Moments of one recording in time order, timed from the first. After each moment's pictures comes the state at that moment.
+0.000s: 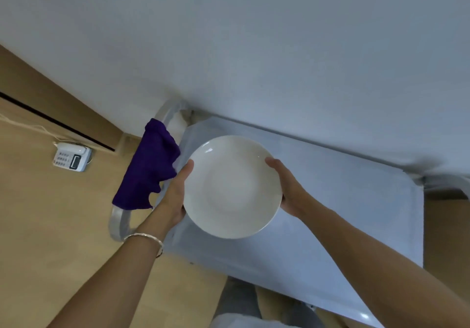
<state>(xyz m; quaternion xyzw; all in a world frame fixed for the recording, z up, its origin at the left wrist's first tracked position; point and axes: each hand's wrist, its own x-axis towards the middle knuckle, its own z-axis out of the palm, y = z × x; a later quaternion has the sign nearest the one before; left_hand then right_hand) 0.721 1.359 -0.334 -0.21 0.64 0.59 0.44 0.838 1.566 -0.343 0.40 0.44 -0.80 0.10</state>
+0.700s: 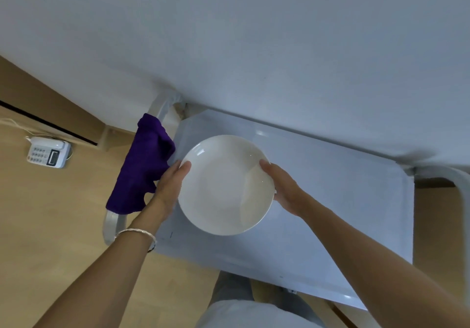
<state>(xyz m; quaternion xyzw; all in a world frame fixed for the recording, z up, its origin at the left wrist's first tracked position) 0.688 1.340 -0.359 -0.10 0.73 0.52 0.44 0.835 1.554 -0.363 0.41 0.52 -0.74 0.14</state>
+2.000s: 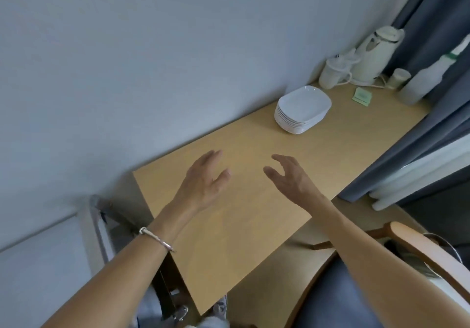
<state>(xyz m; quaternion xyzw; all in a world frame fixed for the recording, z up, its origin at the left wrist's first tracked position) 1.317 1.888 -0.219 0.64 0.66 0.21 0.35 1.541 1.922 -0.223 0.64 0.66 -0.36 -0.17</state>
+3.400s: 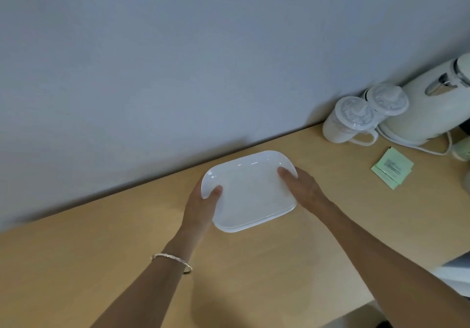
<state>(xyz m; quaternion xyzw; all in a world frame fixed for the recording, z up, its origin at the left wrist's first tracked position) 1.535 2.195 -0.314 0.17 0.76 0.40 0.47 1.739 2.321 -0.324 0.63 0.58 -0.51 -0.08</state>
